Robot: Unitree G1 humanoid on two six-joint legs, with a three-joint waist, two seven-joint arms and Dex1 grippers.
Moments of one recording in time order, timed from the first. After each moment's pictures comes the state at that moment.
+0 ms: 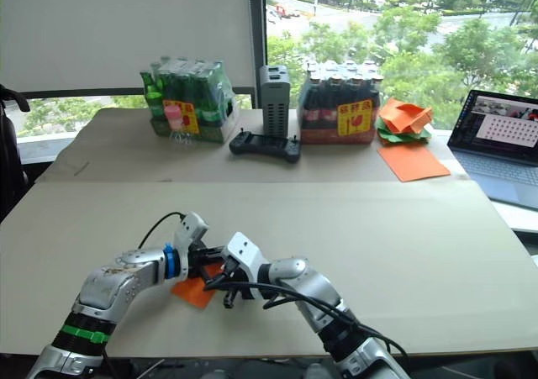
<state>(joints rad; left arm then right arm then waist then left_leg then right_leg) -0.34 0.52 -0.11 -0.02 -0.42 0.71 -0.79 -0.46 -0.13 0.50 0.05 0.17 0.61 0.78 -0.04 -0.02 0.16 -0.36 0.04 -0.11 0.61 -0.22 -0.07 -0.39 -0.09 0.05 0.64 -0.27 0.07</state>
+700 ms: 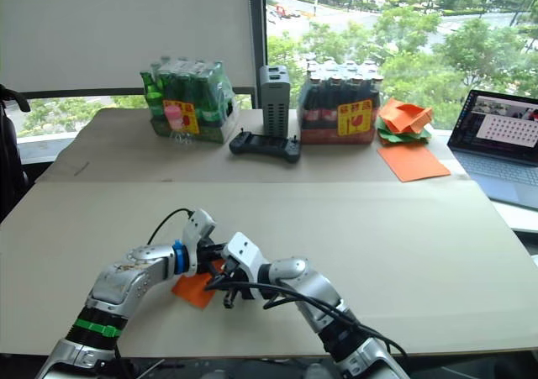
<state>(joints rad) -0.38 0.46 -0.13 0.02 -0.37 0.68 -0.78 -0.46 -0.13 0.50 0.05 0.17 0.61 0.78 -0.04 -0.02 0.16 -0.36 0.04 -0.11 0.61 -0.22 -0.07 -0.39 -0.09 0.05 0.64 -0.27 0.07</state>
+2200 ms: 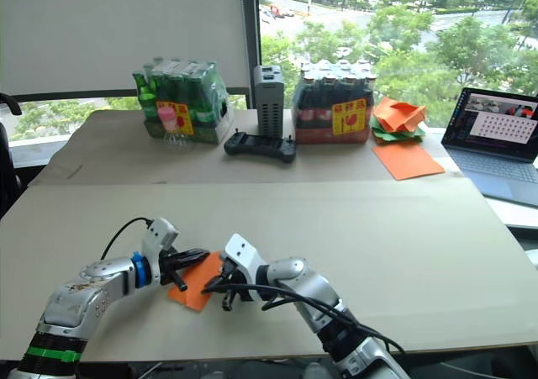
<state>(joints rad) -0.18 0.60 0.04 -0.11 -0.40 0.69 -0.78 -0.47 -0.13 0.52 0.05 0.17 0.61 0.80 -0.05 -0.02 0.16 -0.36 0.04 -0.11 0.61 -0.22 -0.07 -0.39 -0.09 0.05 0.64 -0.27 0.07</state>
